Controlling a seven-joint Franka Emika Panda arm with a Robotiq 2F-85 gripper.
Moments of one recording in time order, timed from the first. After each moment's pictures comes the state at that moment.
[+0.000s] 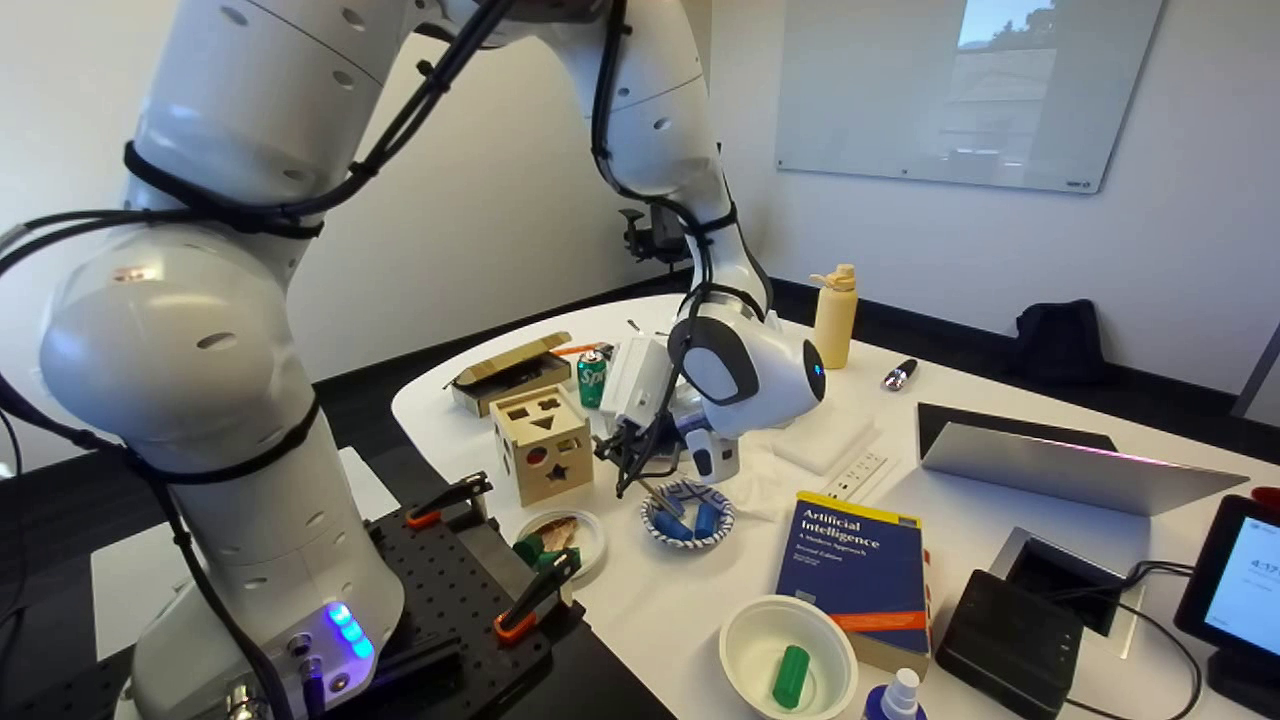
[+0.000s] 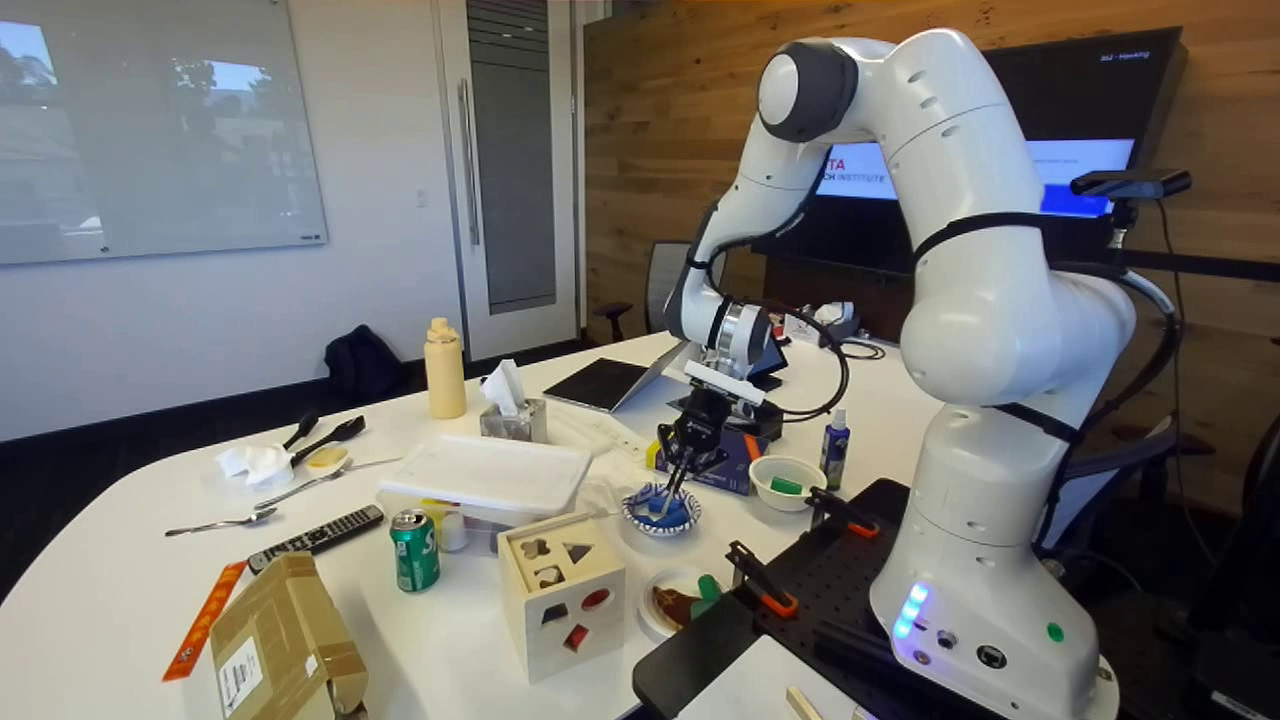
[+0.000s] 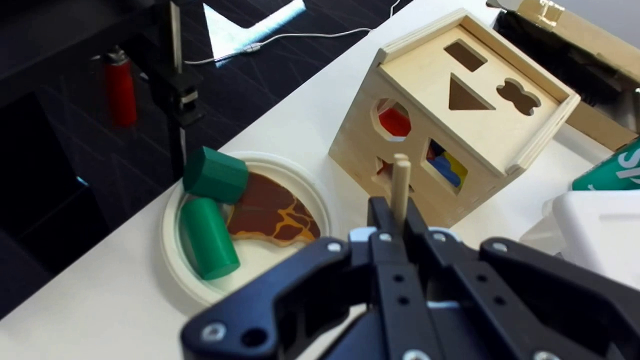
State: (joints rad) arm -0.22 0.58 -0.12 -2.25 0.85 1.97 -0.13
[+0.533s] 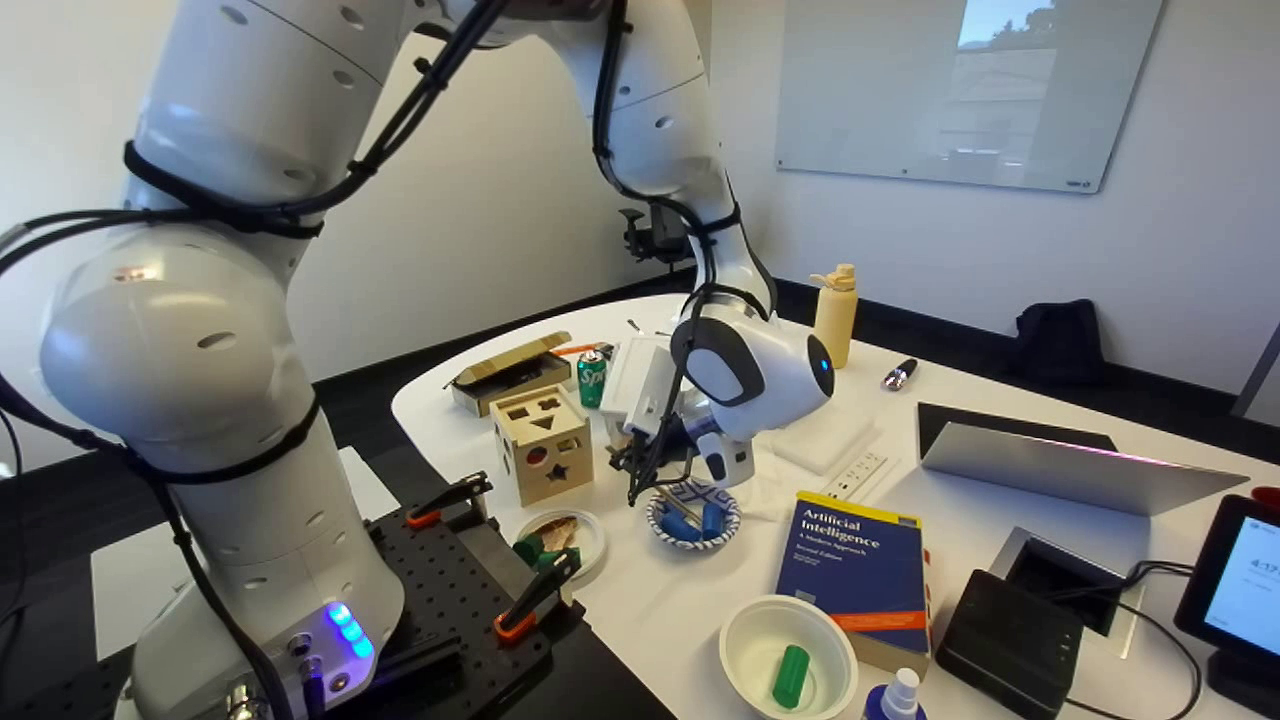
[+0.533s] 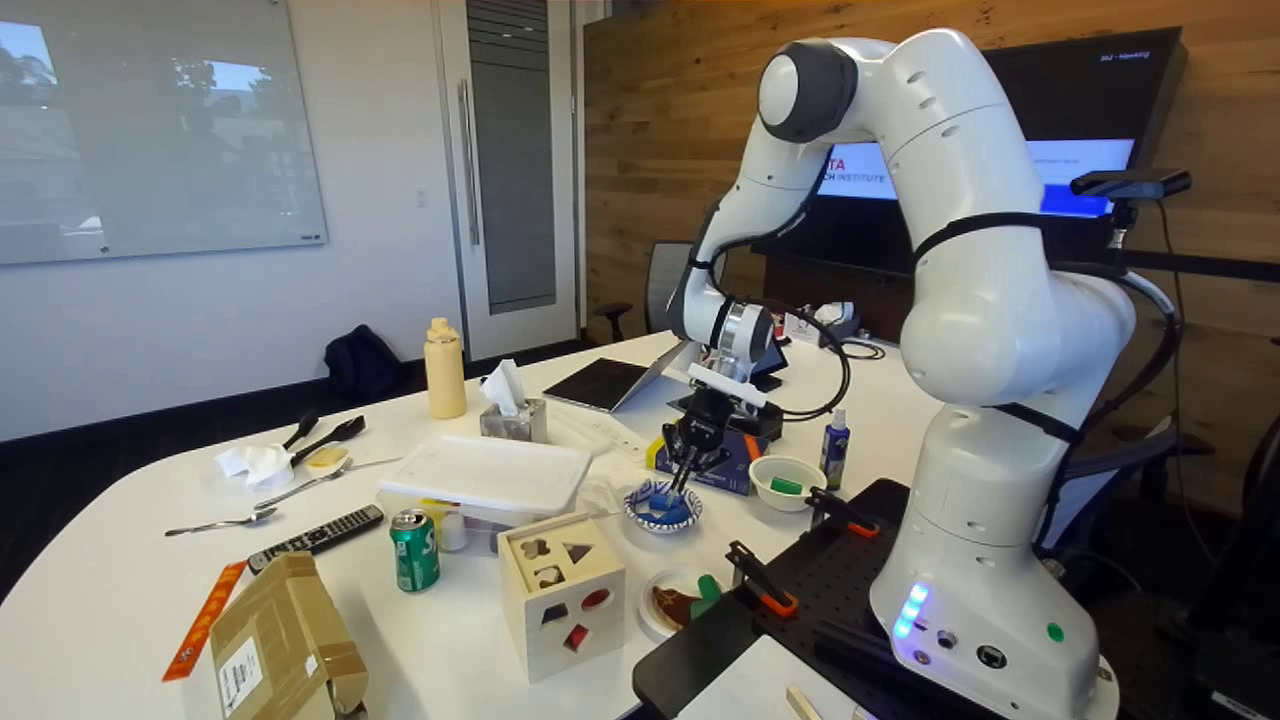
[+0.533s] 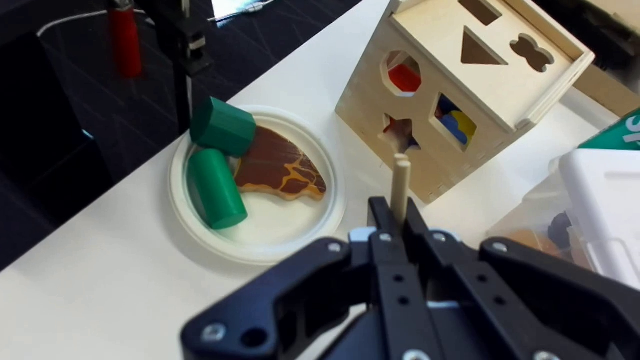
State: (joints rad) arm -0.22 0.58 -0.13 -2.25 0.85 2.04 -0.15
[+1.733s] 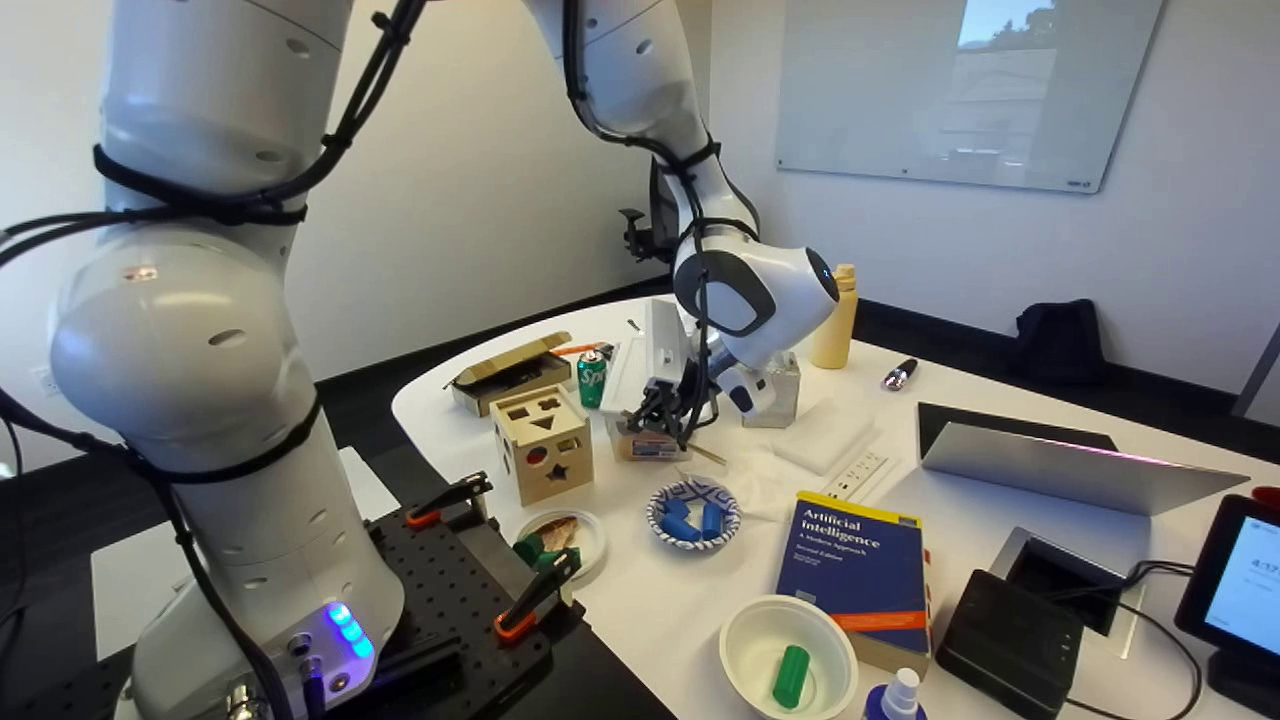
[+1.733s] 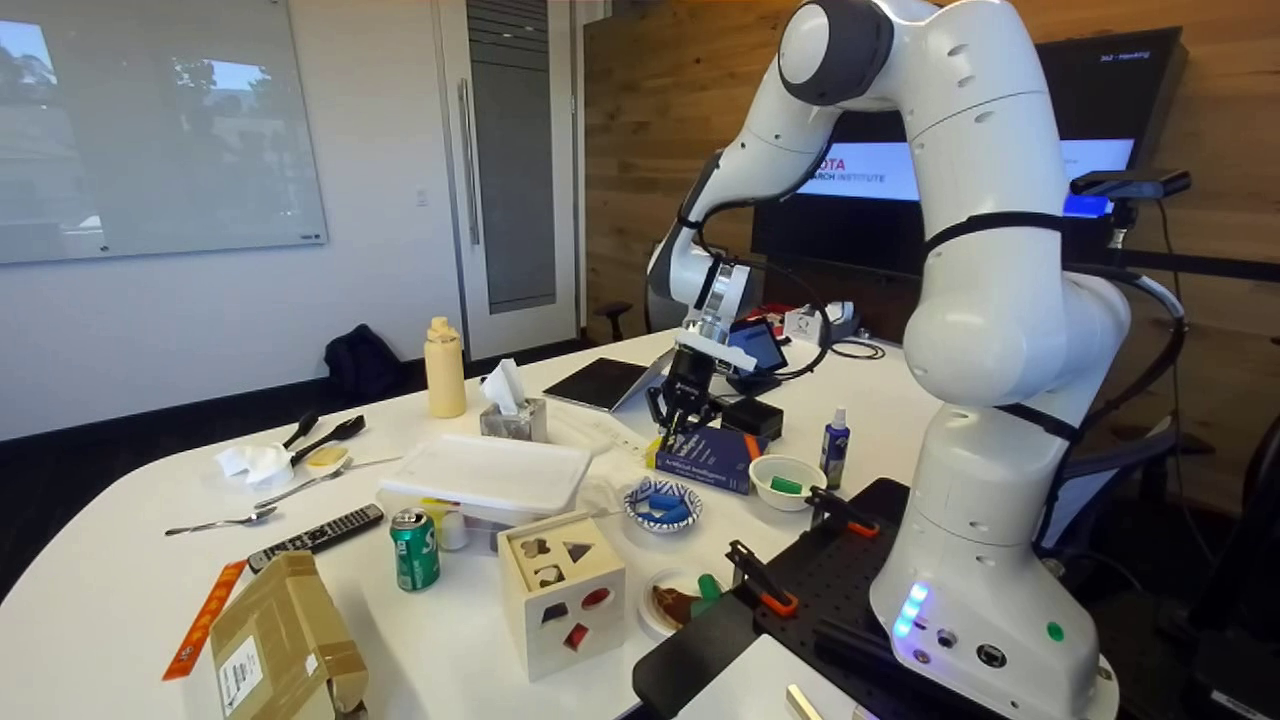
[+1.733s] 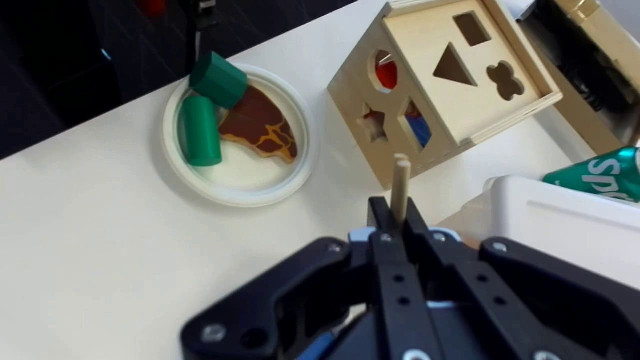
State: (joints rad) arm -0.18 0.44 -0.11 -2.24 0.71 2.07 -0.17
